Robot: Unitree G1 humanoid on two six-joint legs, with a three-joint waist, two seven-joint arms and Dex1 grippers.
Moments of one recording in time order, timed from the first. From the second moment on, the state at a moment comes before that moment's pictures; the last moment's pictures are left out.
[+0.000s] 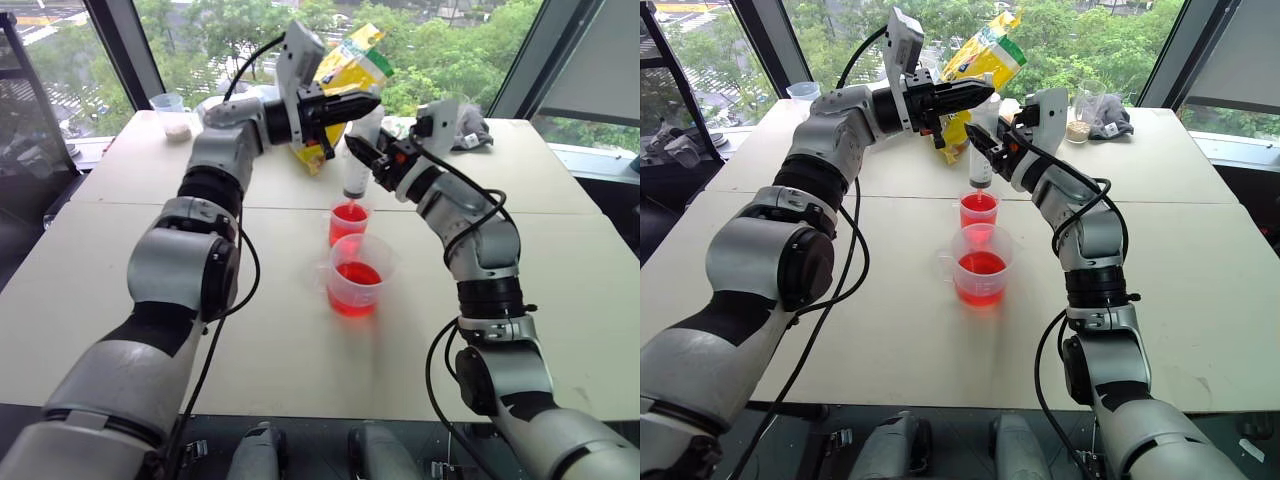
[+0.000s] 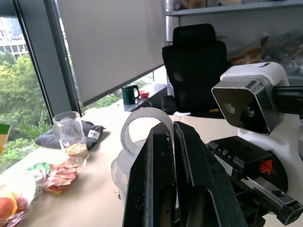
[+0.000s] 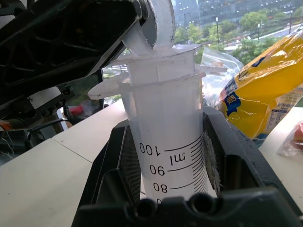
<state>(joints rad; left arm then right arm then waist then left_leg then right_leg) -1.54 0.21 0.14 1.21 -0.18 0.02 -1.20 -0.90 -0.25 -0.09 0.19 0.35 0.45 0.48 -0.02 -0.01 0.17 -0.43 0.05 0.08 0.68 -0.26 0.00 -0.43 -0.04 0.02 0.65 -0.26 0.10</state>
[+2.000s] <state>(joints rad) -0.80 0.38 0.01 0.22 -0.40 0.54 -1.18 -0.87 -0.81 0.06 0.26 0.44 1.54 0.46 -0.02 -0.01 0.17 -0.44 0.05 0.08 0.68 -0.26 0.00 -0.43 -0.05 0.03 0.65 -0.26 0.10</state>
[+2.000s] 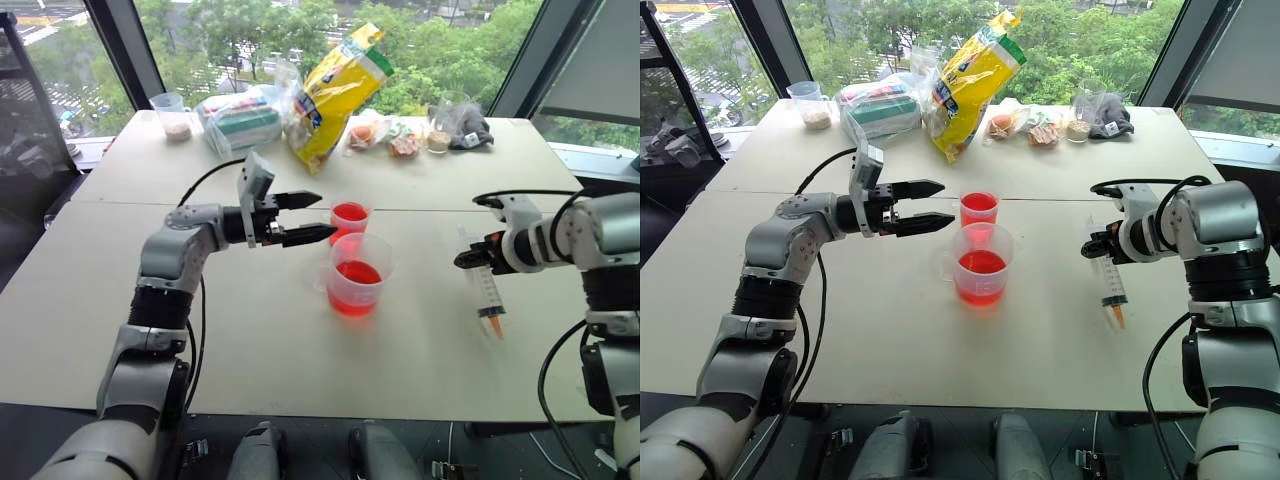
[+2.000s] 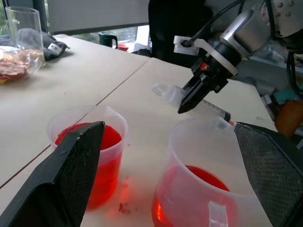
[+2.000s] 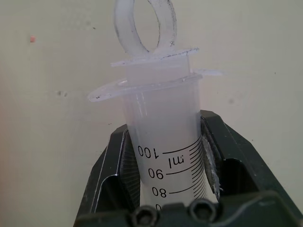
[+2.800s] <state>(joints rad) -0.73 0.51 -0.02 0.10 -0.47 0.62 -1.20 -0.64 -0.89 -0.32 -0.45 0.61 1.54 0.60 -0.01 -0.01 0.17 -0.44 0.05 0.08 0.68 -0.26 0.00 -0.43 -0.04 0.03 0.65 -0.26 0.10</state>
